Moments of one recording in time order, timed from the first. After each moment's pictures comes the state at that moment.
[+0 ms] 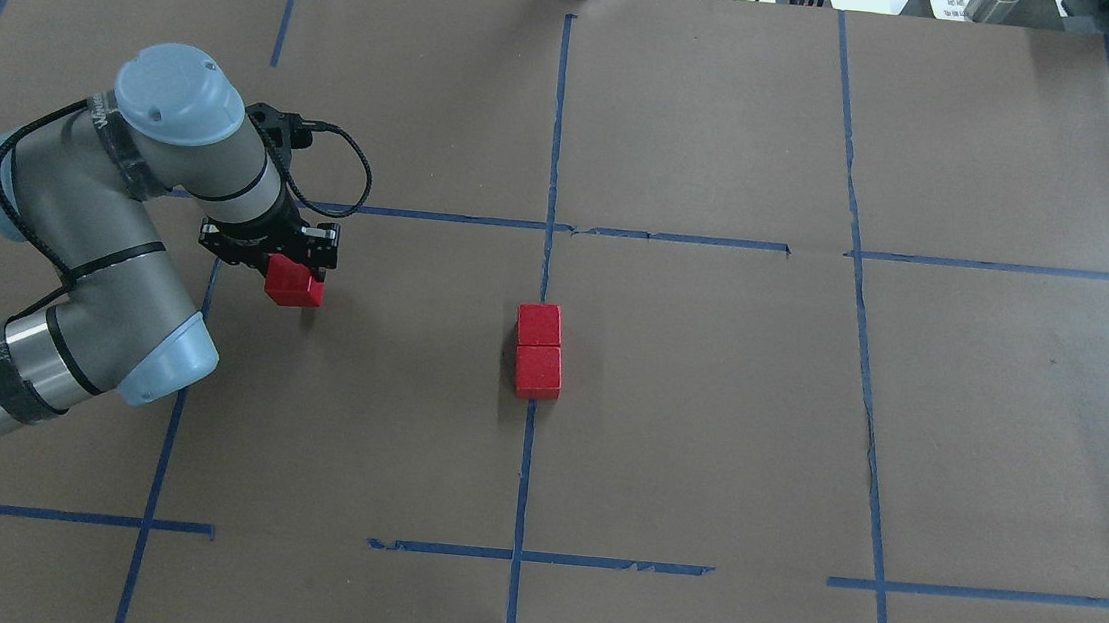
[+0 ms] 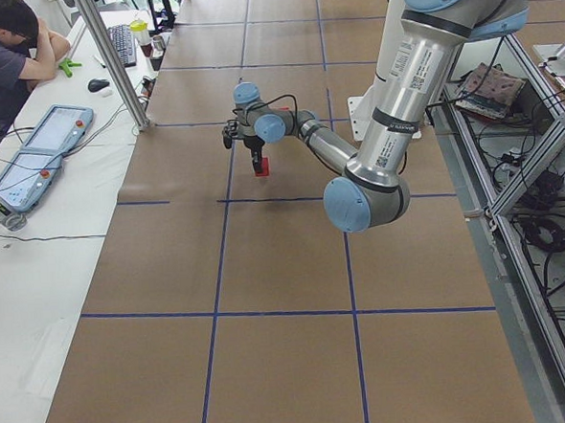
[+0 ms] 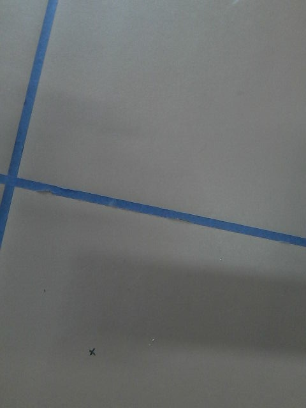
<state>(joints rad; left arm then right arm) -0.73 -2.05 -1.65 -1.67 -2.07 -1.15 1.56 -1.79 1.86 -1.73 2.27 -0.24</state>
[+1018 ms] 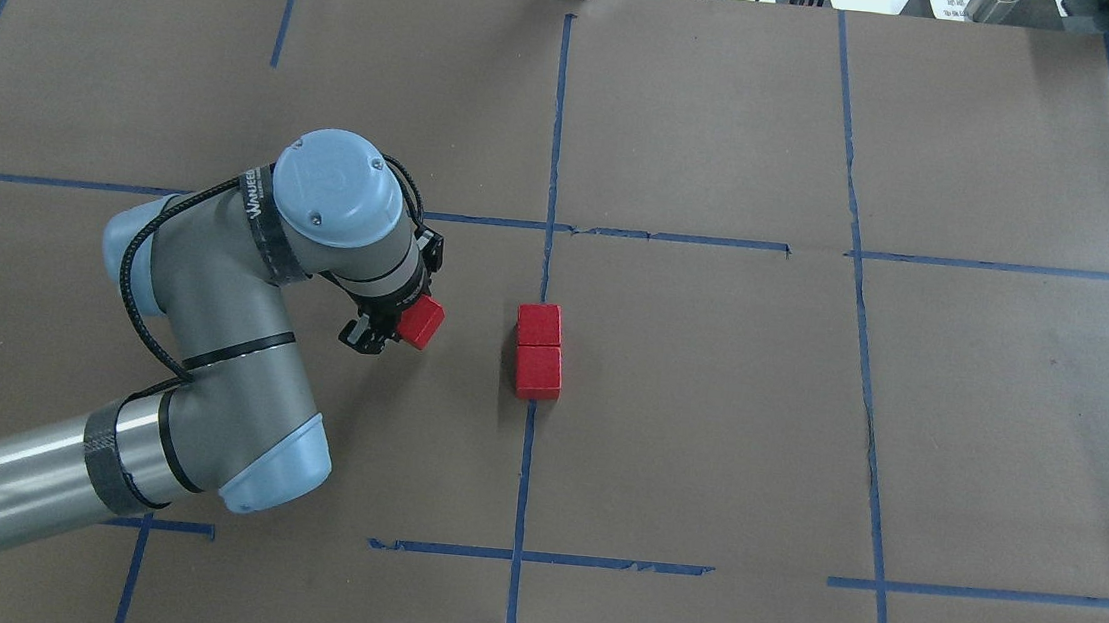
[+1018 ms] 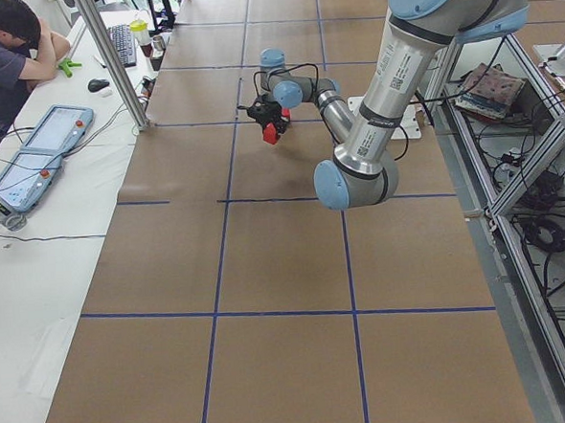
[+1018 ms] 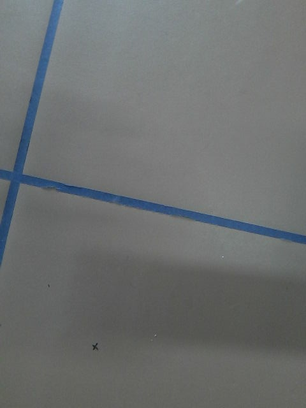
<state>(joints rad) -0.54 -2.23 -1.69 -1.53 -1.85 -2.36 1.56 -1.79 1.87 -1.73 2.27 -0.24</state>
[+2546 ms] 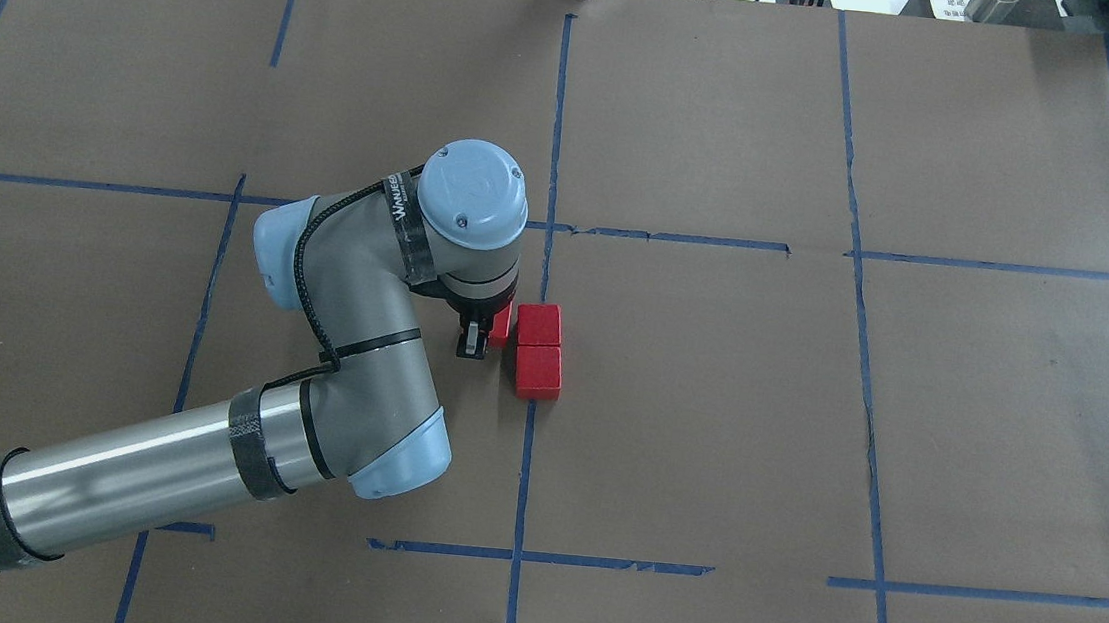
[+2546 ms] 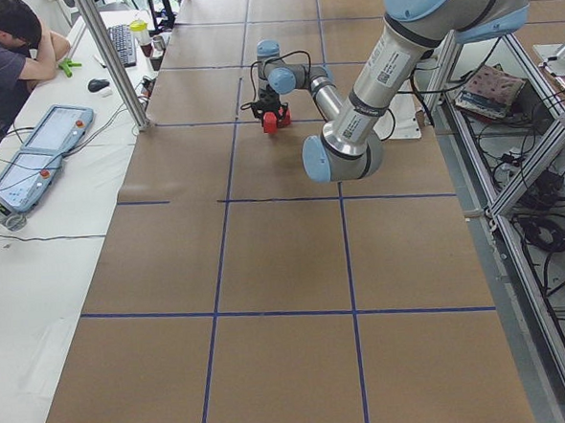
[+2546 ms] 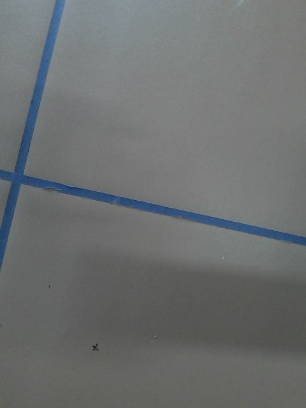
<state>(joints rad) -0.52 -2.40 -1.47 -1.55 -1.85 -2.75 1.56 -1.79 1.87 -1.73 2.27 -0.25</state>
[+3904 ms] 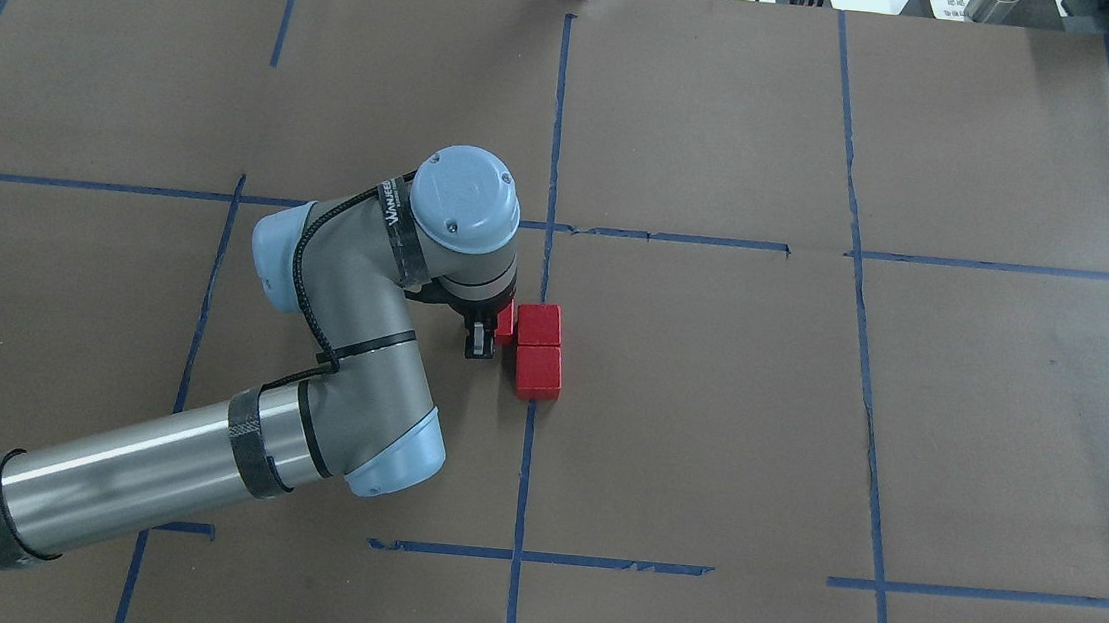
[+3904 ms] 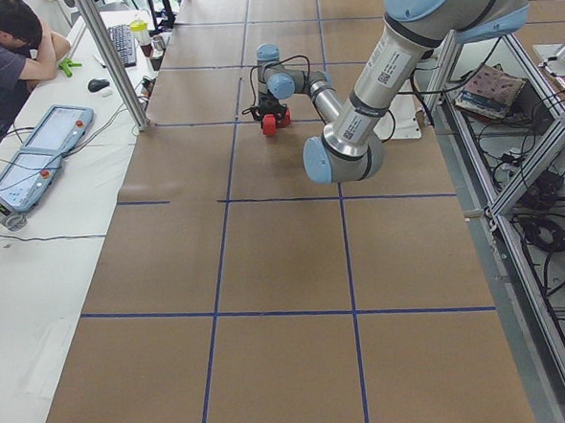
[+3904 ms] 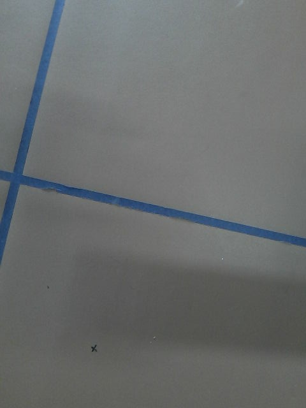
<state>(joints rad) -0.51 -2.39 -1.44 -1.63 -1.85 -2.85 1.56 -1.79 1.87 -1.73 2.27 -0.25</state>
